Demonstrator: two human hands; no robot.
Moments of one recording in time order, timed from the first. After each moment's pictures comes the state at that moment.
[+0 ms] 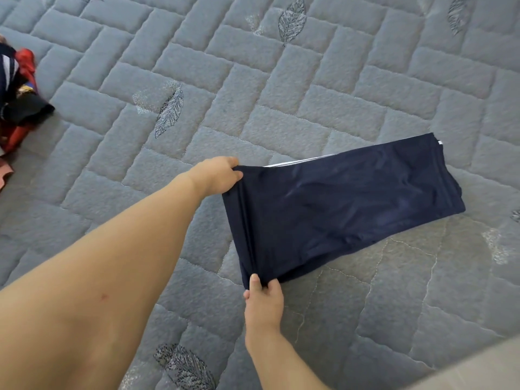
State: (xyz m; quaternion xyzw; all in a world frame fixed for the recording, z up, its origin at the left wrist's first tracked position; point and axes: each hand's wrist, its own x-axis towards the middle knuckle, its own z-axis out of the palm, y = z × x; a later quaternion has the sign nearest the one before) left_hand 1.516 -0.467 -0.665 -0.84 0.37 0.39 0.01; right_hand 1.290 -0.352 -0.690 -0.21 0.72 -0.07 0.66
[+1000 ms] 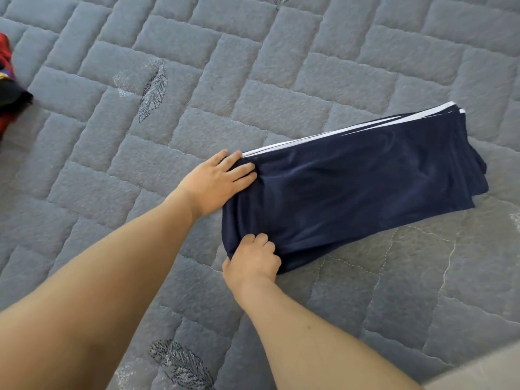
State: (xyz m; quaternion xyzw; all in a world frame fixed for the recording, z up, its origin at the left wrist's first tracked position) left_hand 1.497 -0.430 -0.722 -0.59 0.76 -0.01 0.27; right_hand 1.323 -0.390 -0.727 -0.80 0.46 0.26 0.28
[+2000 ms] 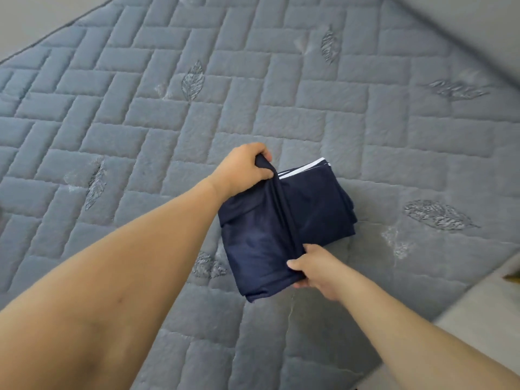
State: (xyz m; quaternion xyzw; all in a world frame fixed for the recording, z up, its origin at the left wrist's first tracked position) left_hand 1.345 -0.681 -0.601 -0.76 0.52 0.34 -0.18; right_hand 1.122 -0.623 -0.640 -0.37 0.57 0.08 0.73
